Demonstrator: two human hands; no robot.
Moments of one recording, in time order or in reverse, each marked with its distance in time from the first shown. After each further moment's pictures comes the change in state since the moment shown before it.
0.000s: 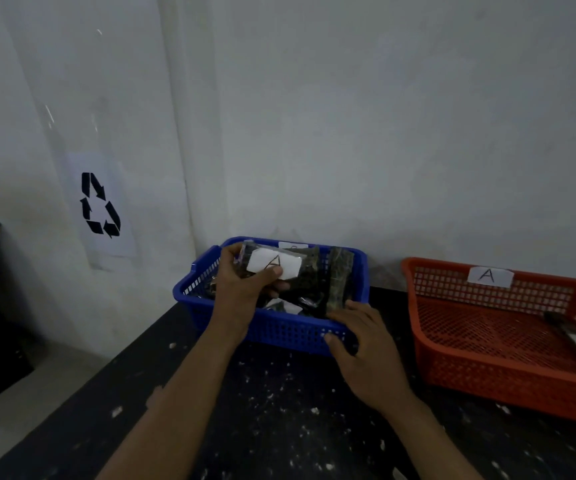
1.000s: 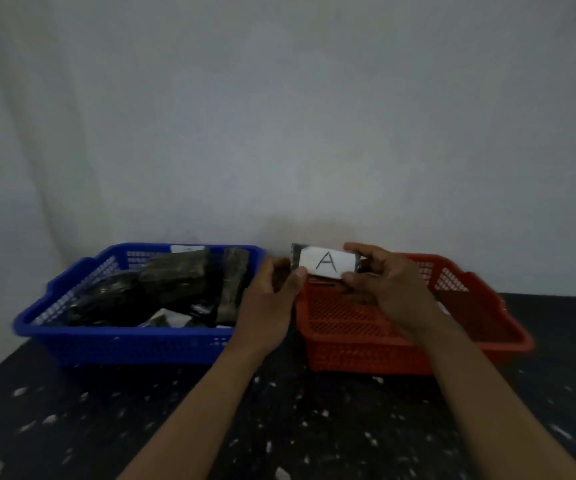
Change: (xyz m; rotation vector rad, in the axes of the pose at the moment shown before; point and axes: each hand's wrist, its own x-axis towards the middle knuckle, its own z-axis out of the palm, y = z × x) left_hand -0.041 -0.042 0.176 0.219 -0.353 -0.077; right_hand 0.030 0.055 -0.185 0.635 0.087 0.457
